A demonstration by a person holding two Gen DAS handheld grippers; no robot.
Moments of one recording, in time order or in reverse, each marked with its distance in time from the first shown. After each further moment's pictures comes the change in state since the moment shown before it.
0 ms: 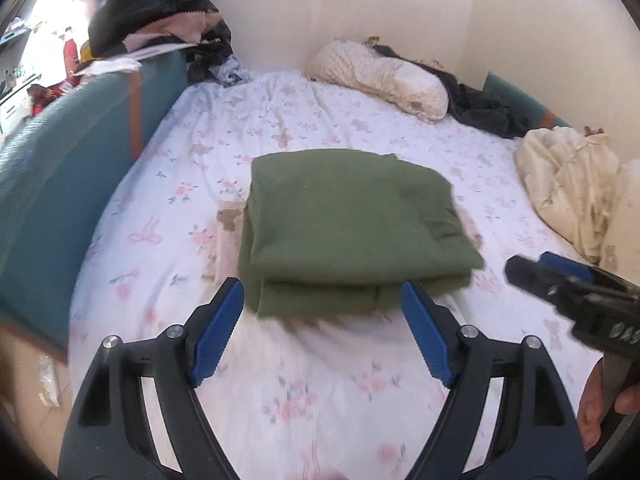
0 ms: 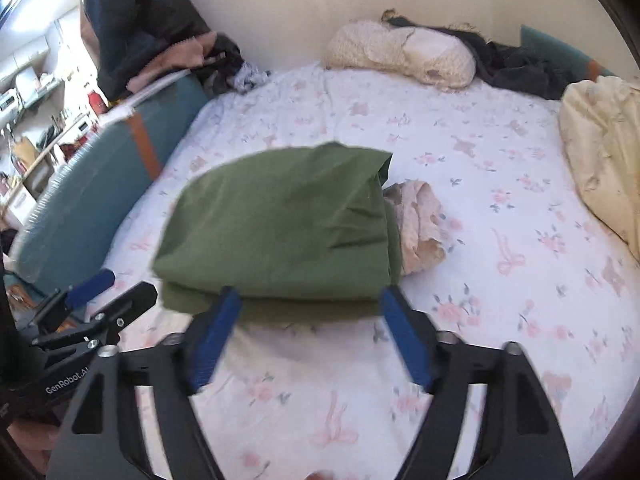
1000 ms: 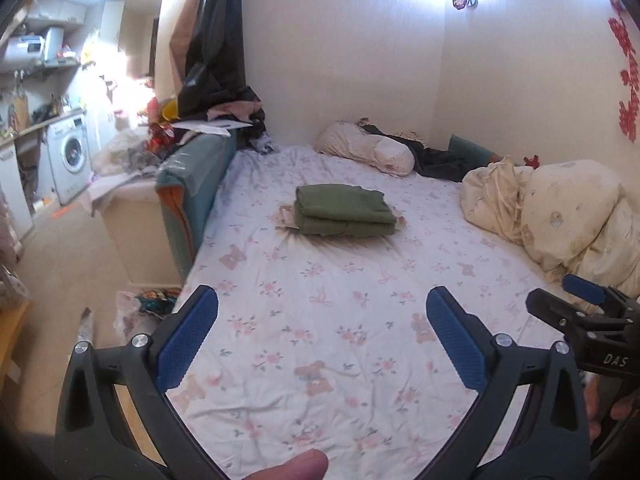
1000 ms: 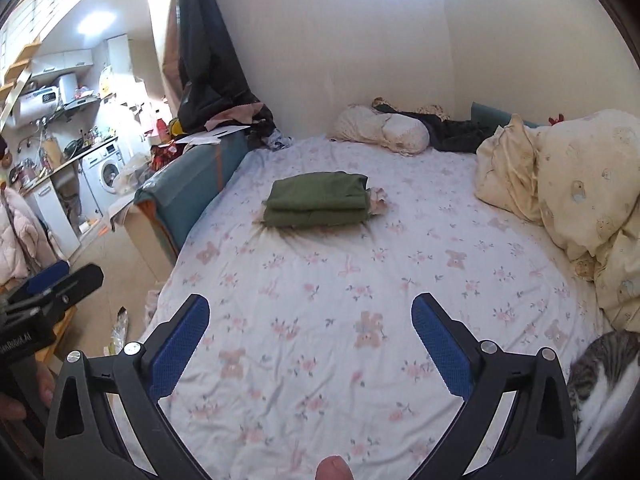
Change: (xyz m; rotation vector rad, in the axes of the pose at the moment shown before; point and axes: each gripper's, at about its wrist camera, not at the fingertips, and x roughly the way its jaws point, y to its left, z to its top) left arm -0.360 -0.009 -0.223 0.001 -0.296 0.037; right arm -0.327 0.098 -0.265 -0.123 -0.260 -0.077
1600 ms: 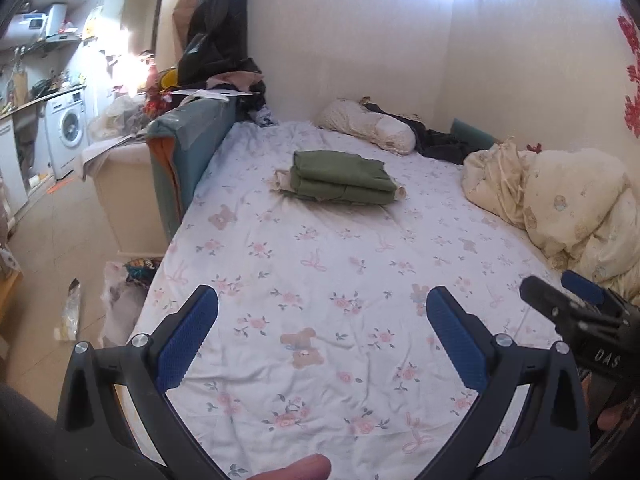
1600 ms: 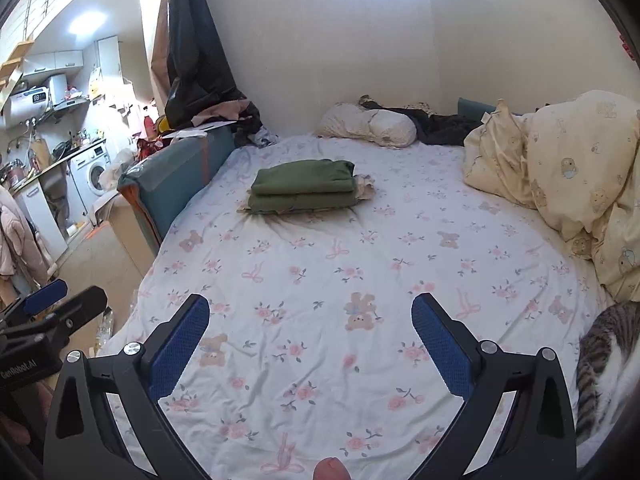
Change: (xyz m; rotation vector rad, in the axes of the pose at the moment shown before) left arm 0.029 -0.001 -0.044 -0.054 0.067 -0.014; right arm 0.026 -0.004 -0.039 0.023 -0.006 -0.068
